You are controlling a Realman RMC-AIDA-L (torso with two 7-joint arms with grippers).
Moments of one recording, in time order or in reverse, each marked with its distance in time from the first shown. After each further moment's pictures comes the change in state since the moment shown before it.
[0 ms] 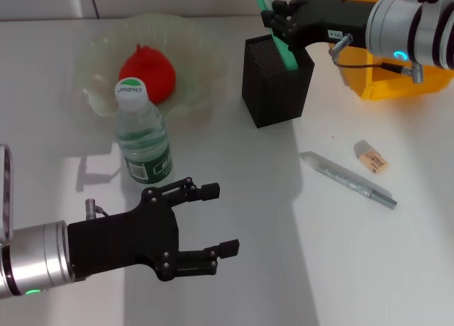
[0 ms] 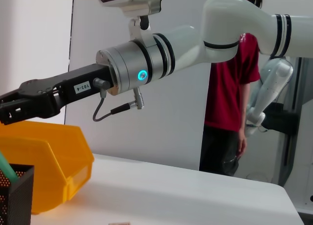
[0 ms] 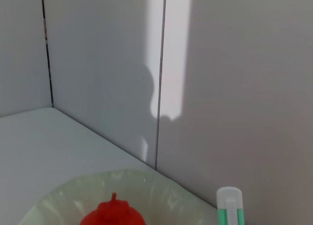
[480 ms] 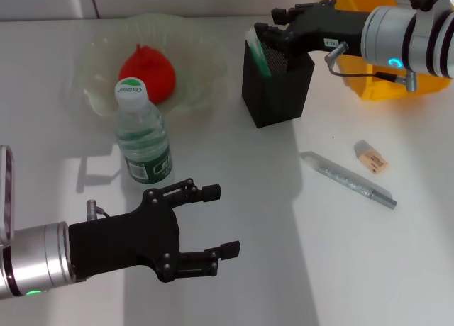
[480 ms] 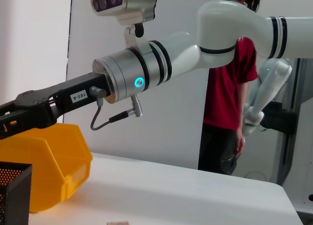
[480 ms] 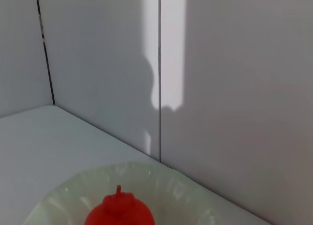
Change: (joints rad) left arm 0.000 -0.002 0.000 0.000 0.004 0.000 -0.001; right arm 0.015 -0.003 -0.008 0.060 0.046 0.008 -0.005
